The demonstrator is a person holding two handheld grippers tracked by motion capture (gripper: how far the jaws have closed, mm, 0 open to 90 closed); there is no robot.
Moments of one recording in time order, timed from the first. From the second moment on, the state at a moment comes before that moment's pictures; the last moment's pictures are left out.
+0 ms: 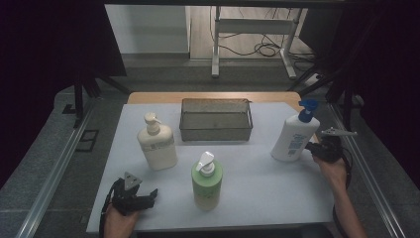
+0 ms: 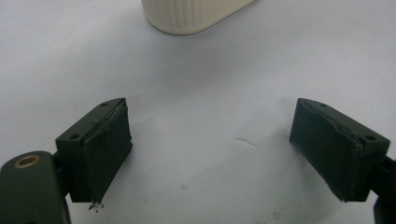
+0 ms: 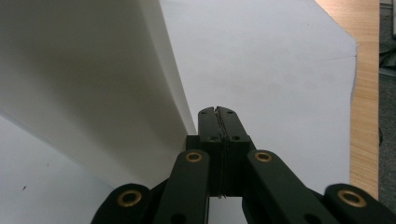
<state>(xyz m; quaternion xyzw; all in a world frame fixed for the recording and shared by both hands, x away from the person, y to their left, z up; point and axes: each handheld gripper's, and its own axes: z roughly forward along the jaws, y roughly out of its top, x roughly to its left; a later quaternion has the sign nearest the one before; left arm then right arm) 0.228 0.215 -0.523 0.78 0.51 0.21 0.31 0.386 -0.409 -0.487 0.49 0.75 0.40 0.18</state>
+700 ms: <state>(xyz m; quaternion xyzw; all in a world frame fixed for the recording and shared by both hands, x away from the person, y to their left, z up) 0.229 0.216 -0.523 0.78 0.51 0.20 0.31 0.371 -0.401 -0.487 0.47 0.77 0.41 0.17</state>
